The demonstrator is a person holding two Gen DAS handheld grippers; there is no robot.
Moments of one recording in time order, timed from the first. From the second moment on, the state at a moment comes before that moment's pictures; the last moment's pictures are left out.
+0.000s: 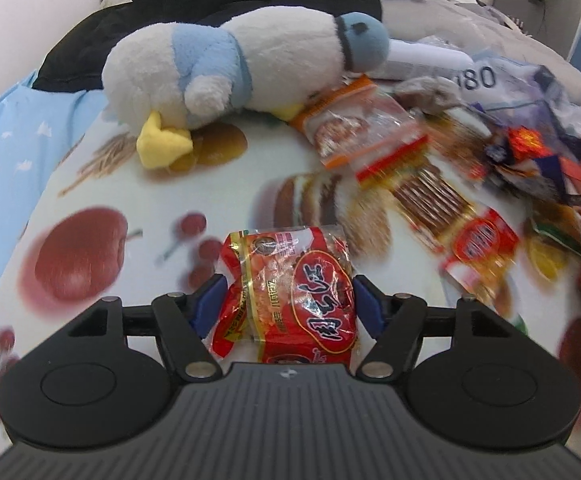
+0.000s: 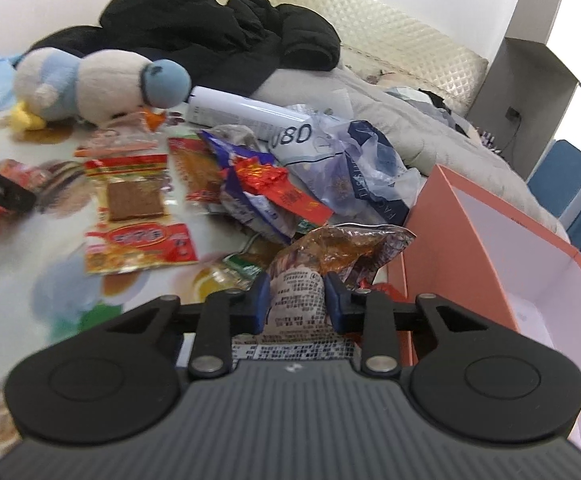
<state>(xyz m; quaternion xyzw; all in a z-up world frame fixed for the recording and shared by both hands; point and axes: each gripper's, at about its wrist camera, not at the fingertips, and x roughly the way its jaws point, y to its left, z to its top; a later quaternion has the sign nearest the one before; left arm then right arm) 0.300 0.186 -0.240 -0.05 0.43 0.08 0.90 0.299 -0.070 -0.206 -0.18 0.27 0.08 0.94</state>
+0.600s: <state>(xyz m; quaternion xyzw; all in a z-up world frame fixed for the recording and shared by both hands) 0.190 0.089 -0.215 -0.08 0.43 0.00 0.90 0.207 -0.113 -0.202 -0.05 0.33 0.21 0.92</state>
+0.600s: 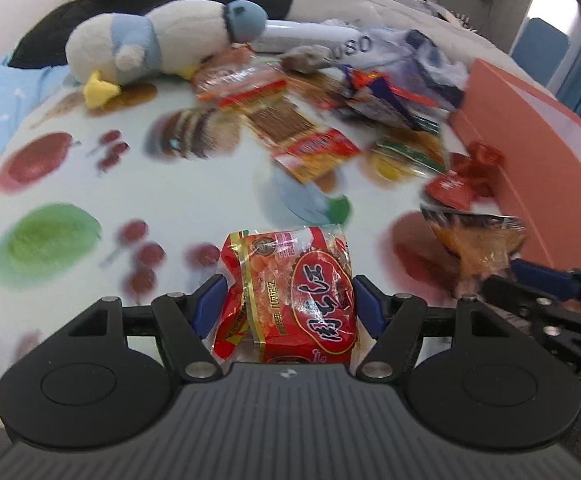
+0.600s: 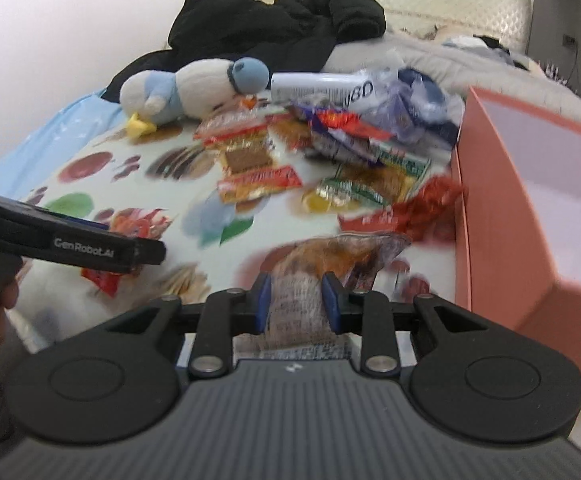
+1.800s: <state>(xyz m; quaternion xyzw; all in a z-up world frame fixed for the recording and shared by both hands) 0.163 0.069 -0.170 -0.12 0.42 0.00 0.90 0.190 -0.142 -0.175 0.02 0.33 0.18 0.93</state>
